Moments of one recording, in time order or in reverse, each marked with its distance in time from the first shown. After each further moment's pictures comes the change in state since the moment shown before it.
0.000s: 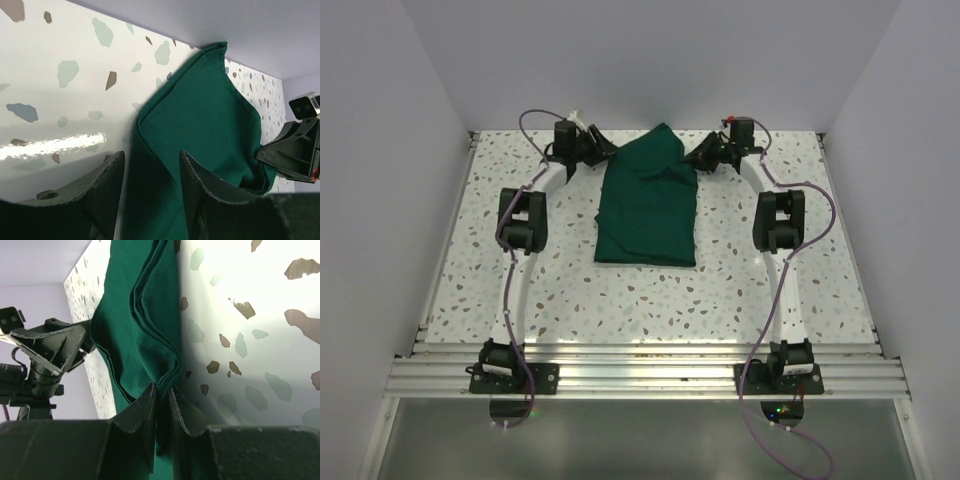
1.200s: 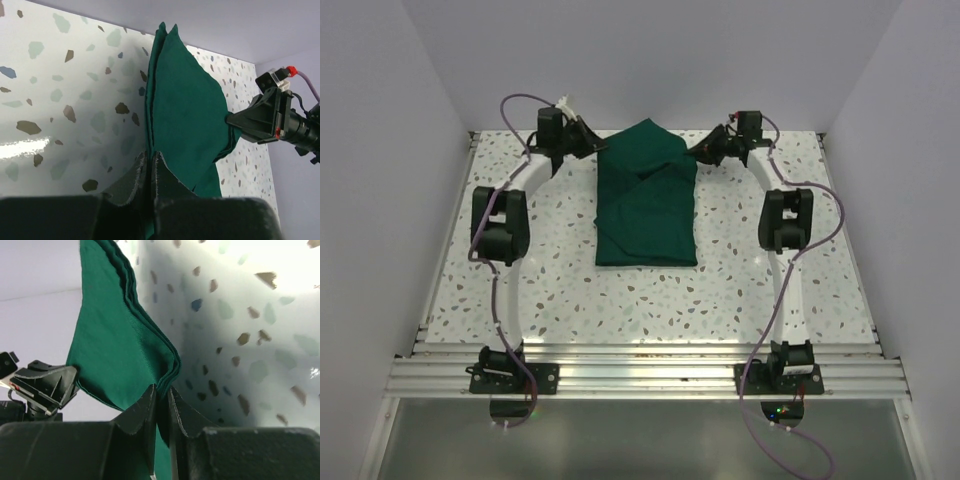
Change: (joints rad) left arm 0.009 -0.355 -0.315 -0.051 0.028 0.058; right arm -0.021 -0.063 -0.006 -0.068 -0.024 0.093
